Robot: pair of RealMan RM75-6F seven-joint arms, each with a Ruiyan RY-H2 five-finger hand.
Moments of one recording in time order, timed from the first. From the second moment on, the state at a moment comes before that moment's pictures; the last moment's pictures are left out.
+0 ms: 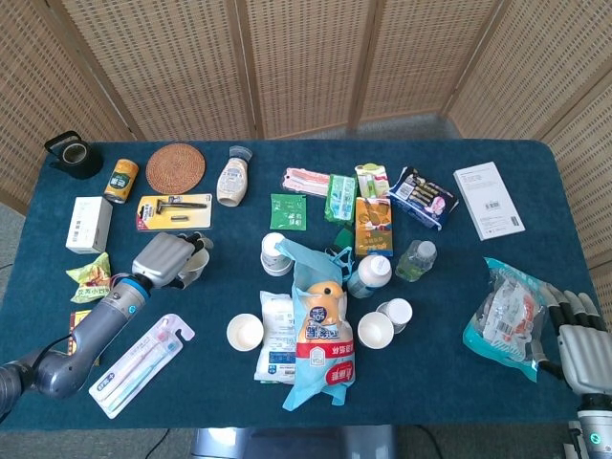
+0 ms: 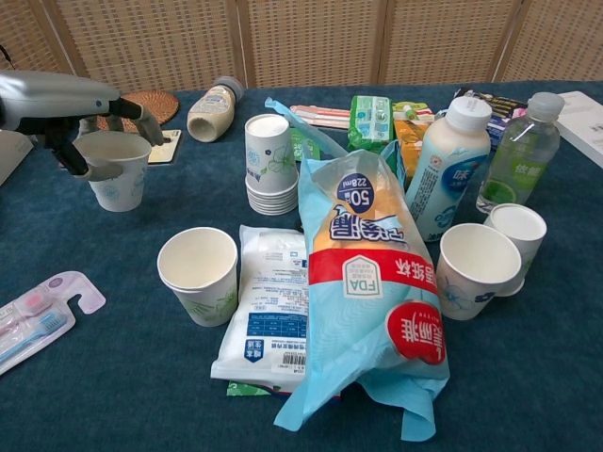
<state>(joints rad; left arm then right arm) -0.78 -1.24 -0.12 -1.58 1.10 0.74 0.35 0.06 -1.09 0.05 -1.63 -1.40 1.40 -0.05</state>
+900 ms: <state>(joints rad) -1.11 -1.39 0.07 -1.66 0.64 0.86 1.00 0.03 -1.09 0.04 -1.60 -1.41 1.43 0.01</state>
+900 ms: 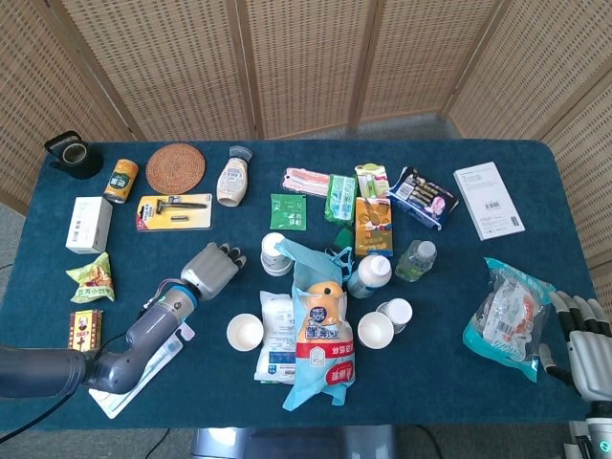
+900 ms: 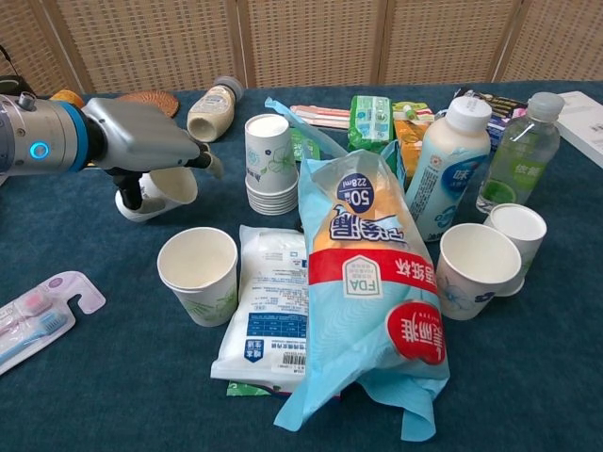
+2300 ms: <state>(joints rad) -0.81 -1.38 0.00 -1.53 0.86 0.88 0.40 0.04 -1.10 0.04 -1.62 -1.41 1.40 0.00</state>
